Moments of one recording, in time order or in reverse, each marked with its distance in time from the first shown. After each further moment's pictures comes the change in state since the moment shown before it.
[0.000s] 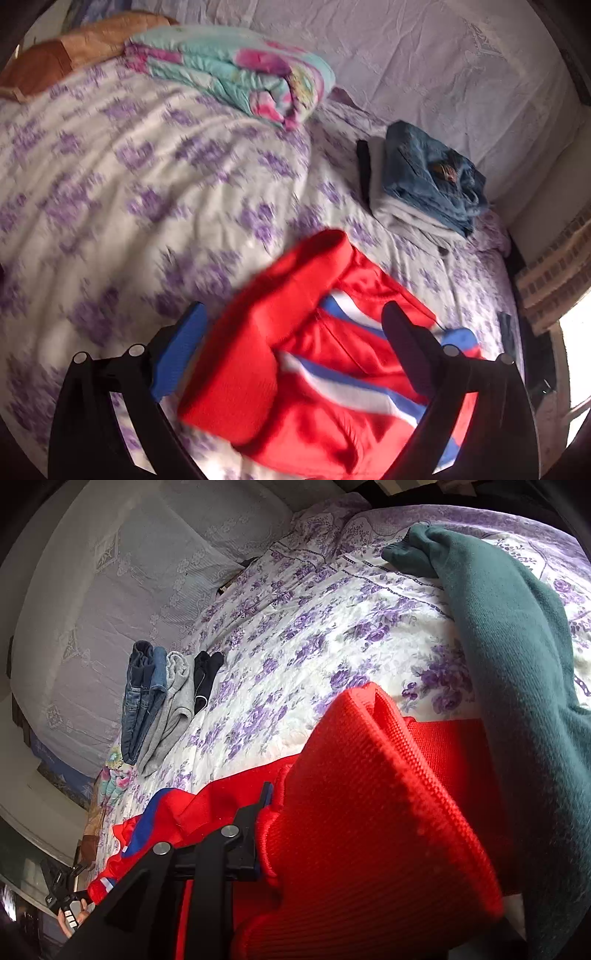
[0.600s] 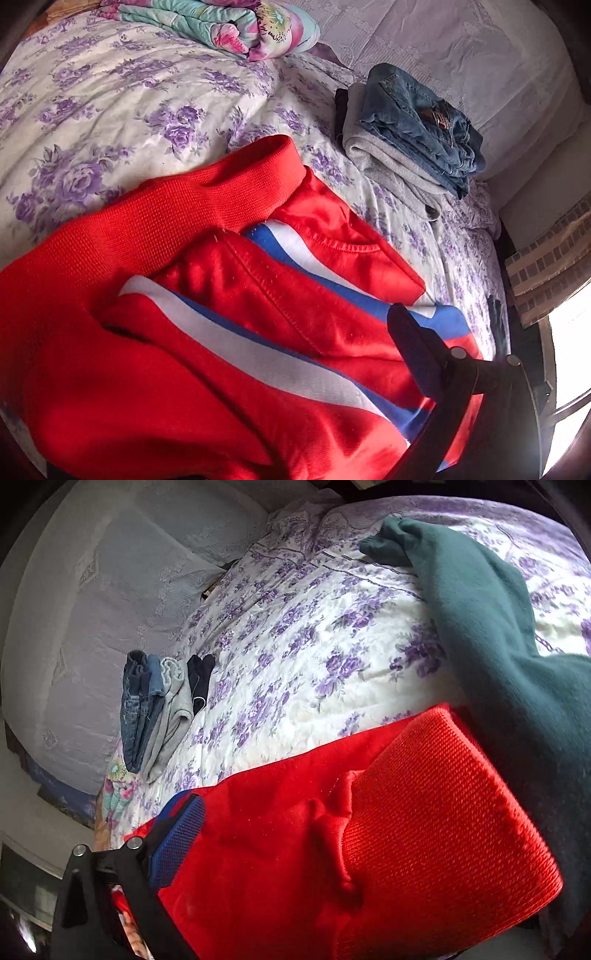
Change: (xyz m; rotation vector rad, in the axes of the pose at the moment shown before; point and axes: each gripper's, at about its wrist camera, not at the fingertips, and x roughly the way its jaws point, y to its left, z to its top) left arm 0.065 -0.039 -0.054 -0.077 0.143 -0.135; right arm -0.015 0.020 -0.013 0.016 -0.002 -0.086
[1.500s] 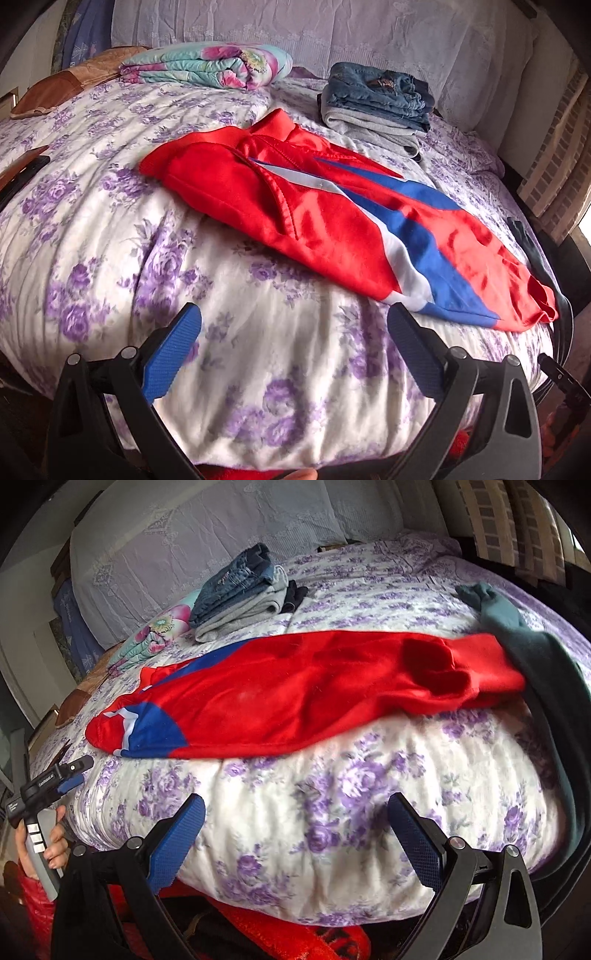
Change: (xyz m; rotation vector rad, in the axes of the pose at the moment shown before) left arm -0.093 -0.016 -0.156 0.252 -0.141 0.208; right arm -0.089 0.045 -0.156 -0.448 0.066 0.020
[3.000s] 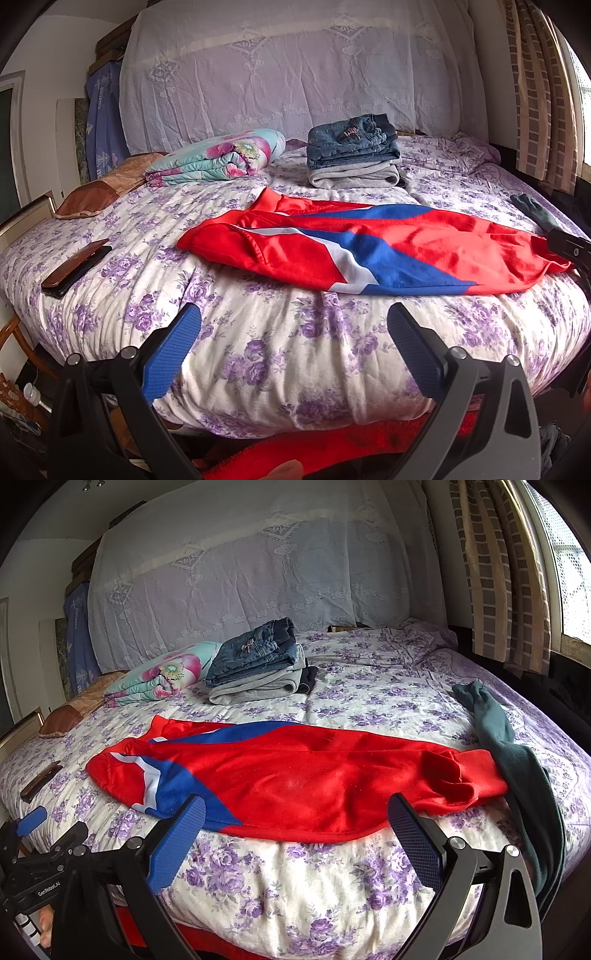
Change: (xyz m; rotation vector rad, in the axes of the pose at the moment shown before) left arm -0.085 -0.082 -0.068 0.249 -0.322 0.230; right arm -0.036 0.095 0.022 -0.191 -0.308 -0.165
